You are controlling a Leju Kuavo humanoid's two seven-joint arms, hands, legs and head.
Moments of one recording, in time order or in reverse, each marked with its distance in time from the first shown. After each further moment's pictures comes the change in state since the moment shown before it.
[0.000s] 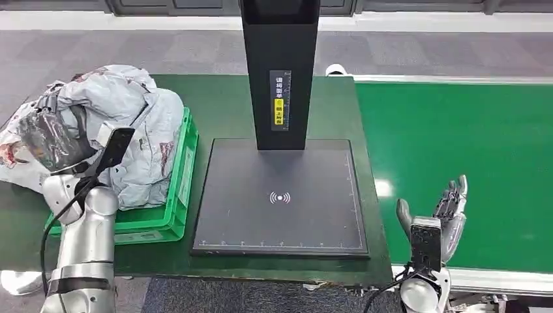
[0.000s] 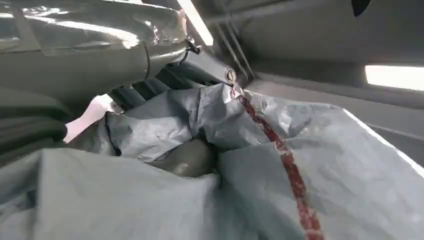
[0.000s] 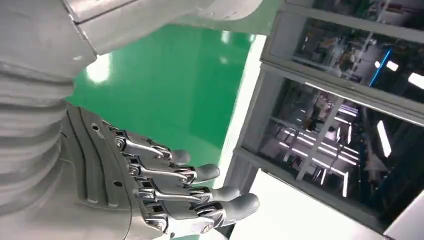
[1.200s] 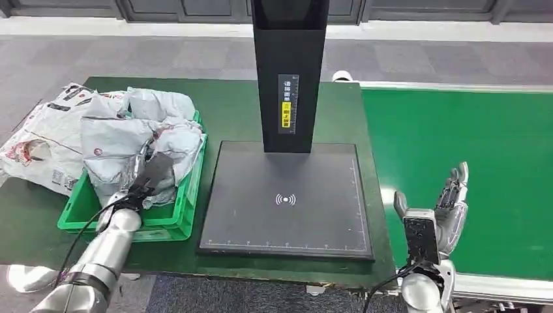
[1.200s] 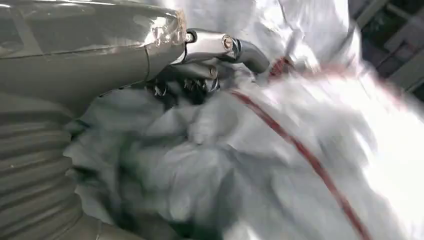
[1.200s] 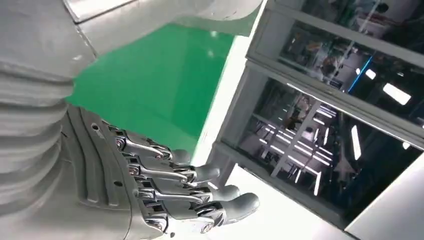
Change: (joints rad) left arm -0.032 0.095 -0.311 0.520 0.681 -0.474 0.041; right arm -0.013 0.006 -0.001 -0.072 0.159 0.038 0.086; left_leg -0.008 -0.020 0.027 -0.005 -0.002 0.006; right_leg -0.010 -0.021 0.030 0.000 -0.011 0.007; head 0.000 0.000
